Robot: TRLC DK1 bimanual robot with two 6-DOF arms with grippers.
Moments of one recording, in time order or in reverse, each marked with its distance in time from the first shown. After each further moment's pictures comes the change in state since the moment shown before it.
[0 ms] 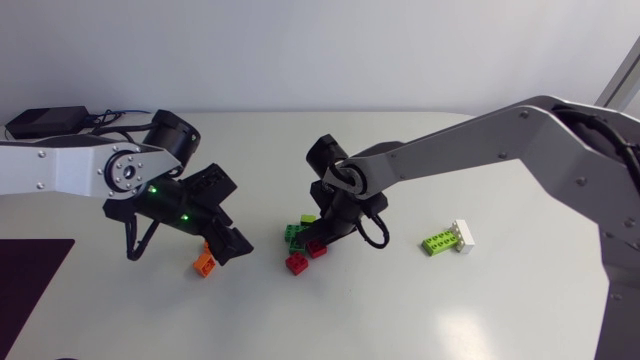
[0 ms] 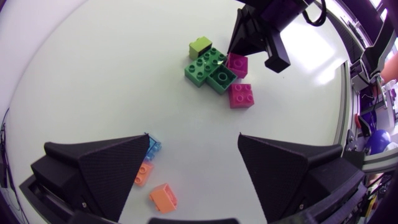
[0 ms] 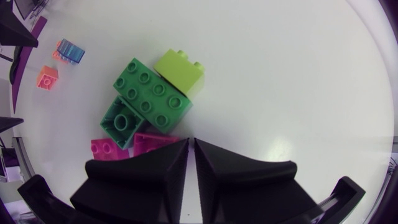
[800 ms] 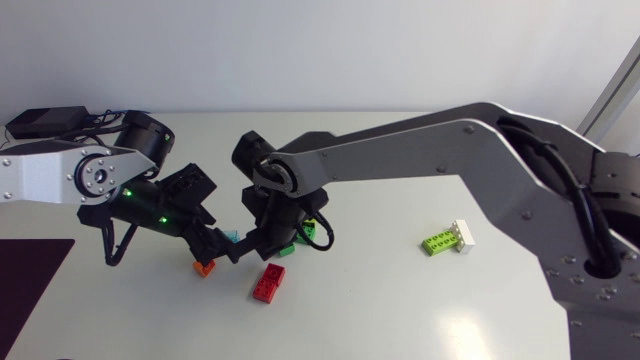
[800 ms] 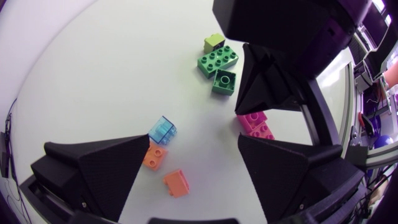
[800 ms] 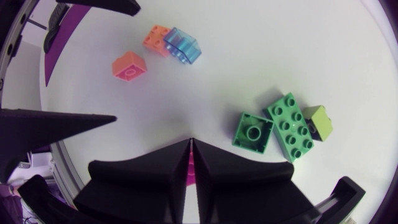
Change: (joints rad) left arm 0.073 -0.075 -0.057 0.003 0.000 0.036; right arm 0.206 0.098 0.296 -0.208 -0.146 0.027
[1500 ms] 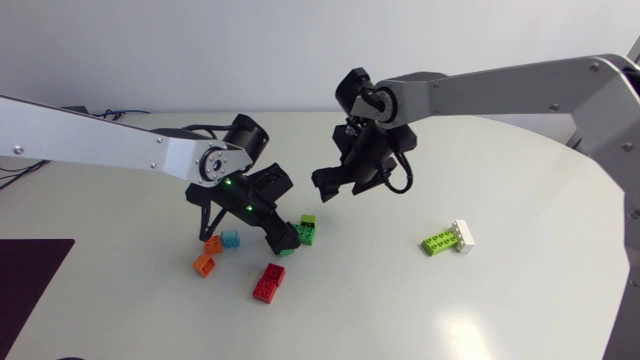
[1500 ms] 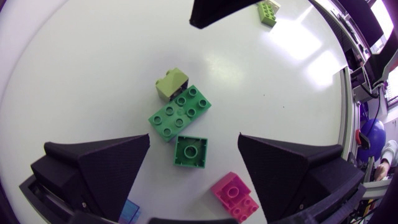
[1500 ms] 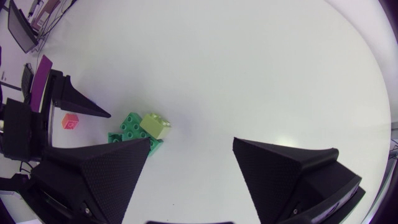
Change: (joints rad) left arm -0.237 0.394 0.303 0.048 0.017 -0.121; right arm -0.357 -0.143 -0.039 -0.053 0.070 -0.028
